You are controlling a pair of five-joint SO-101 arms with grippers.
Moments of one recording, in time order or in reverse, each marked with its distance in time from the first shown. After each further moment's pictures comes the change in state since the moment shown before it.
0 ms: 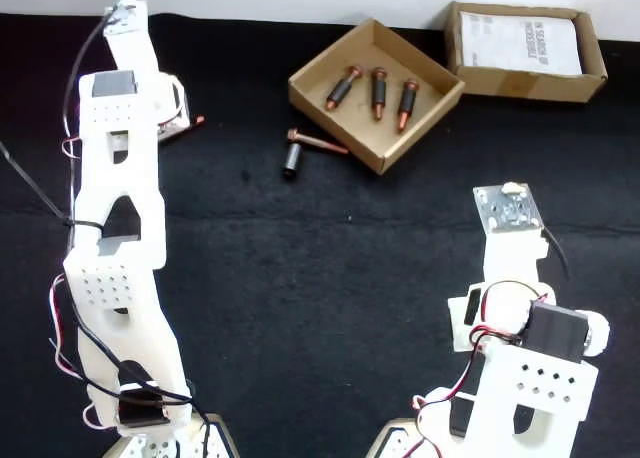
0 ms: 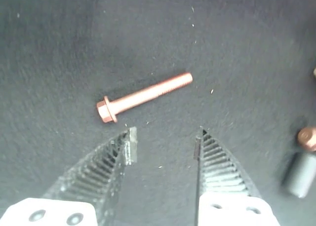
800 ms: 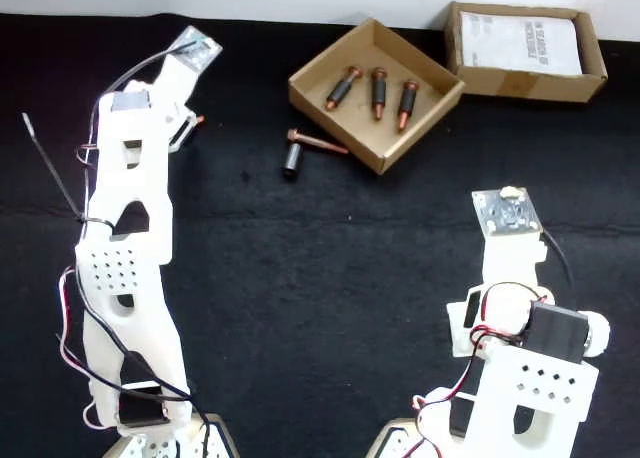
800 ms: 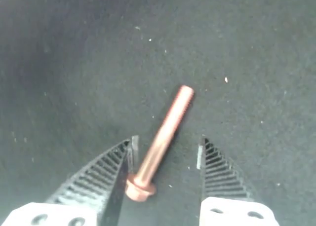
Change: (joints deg) left arm 0.2 9.6 0.0 -13.2 -53.1; right arm 0.0 0.0 -0.4 2.4 0.0
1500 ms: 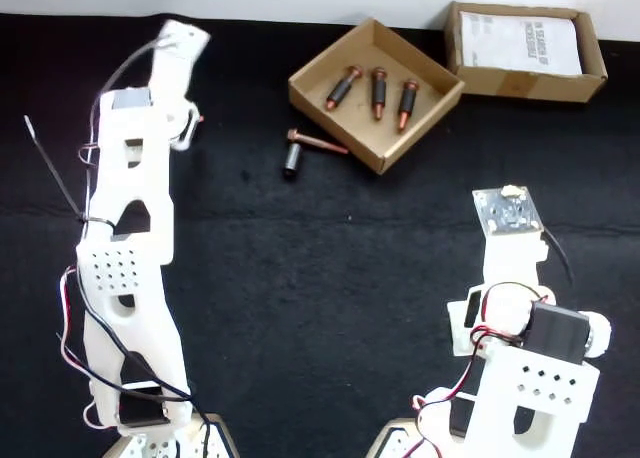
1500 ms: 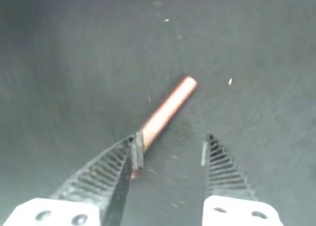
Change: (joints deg) left arm 0.4 -0.6 -1.3 4.9 30.5; right arm 0.0 0.0 -0.4 0.0 0.0
